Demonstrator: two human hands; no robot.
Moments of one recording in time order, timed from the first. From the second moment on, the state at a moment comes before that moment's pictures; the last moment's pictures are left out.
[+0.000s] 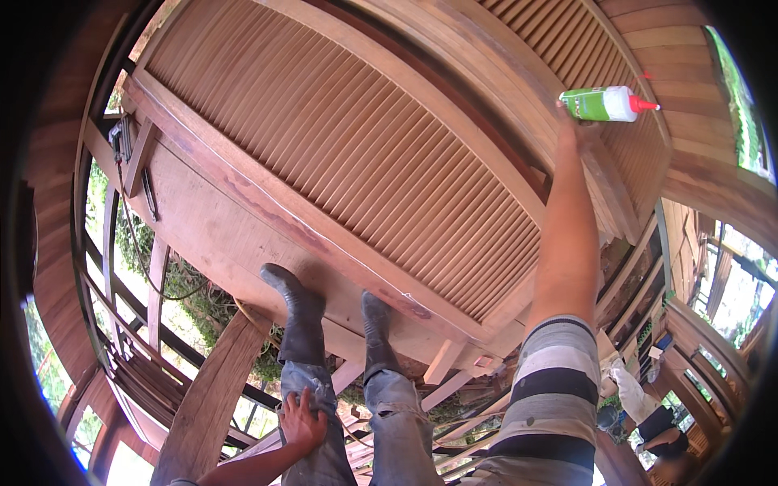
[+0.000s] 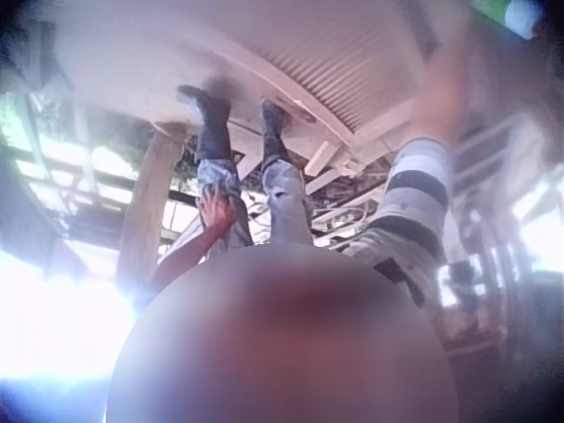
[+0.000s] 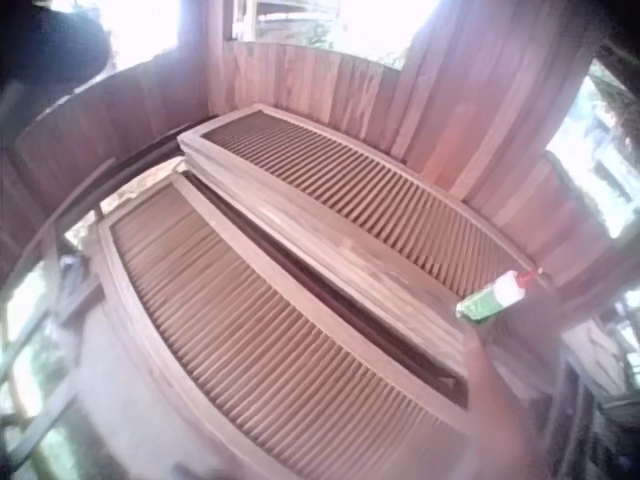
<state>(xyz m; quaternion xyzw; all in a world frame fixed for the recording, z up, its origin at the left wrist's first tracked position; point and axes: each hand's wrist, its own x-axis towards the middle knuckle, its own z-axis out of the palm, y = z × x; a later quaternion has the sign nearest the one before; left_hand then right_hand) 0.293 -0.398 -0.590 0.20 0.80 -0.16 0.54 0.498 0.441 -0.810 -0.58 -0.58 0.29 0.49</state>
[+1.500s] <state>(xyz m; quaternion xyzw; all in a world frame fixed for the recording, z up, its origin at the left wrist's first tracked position) 0.253 -0.381 -0.588 0.24 0.79 -0.18 0.54 0.454 0.135 -0.778 -0.60 -0.67 0.39 0.20</state>
